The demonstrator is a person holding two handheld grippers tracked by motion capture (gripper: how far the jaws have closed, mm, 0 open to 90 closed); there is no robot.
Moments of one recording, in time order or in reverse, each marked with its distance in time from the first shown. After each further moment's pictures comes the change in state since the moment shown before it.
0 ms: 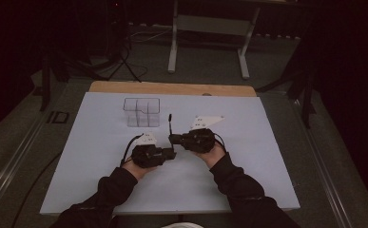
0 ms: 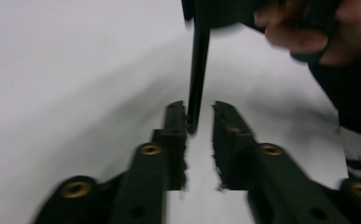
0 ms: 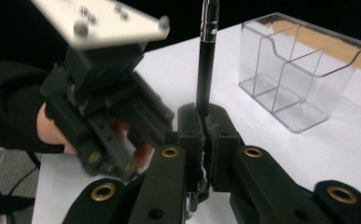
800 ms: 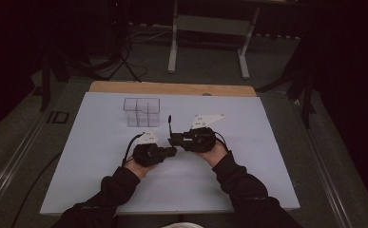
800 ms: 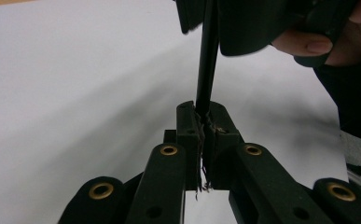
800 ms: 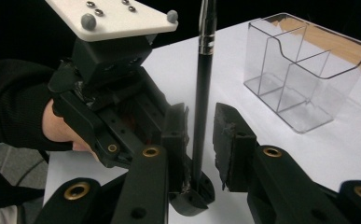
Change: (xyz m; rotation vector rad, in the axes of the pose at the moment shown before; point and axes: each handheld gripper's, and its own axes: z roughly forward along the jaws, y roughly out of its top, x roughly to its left) left arm -0.003 0.008 0.002 -0.036 0.014 0.000; right arm 0.001 0.005 -0.003 0.024 0.027 -0.011
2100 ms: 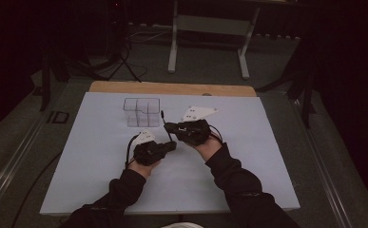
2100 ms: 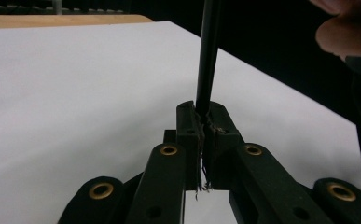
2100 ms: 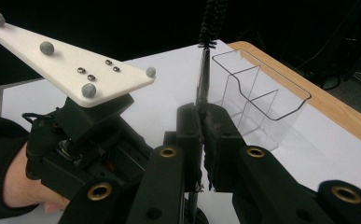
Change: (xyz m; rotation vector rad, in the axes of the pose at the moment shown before) left arm 0.002 -0.005 0.004 -0.141 0.092 -0.100; right arm 0.018 0.041 0.004 0.001 -0.196 -0.086
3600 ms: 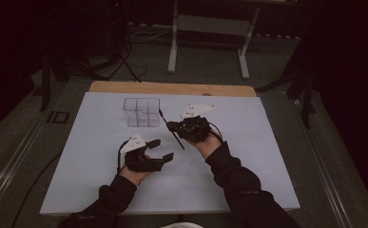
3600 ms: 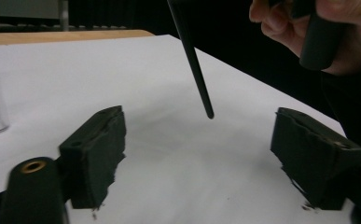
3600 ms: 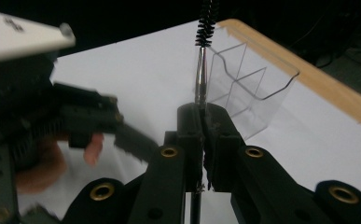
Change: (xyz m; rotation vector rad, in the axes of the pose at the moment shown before) left arm -0.007 -0.010 -0.024 -0.062 0.006 0.026; right arm -0.011 -0.003 0.008 0.076 -0.038 0.029
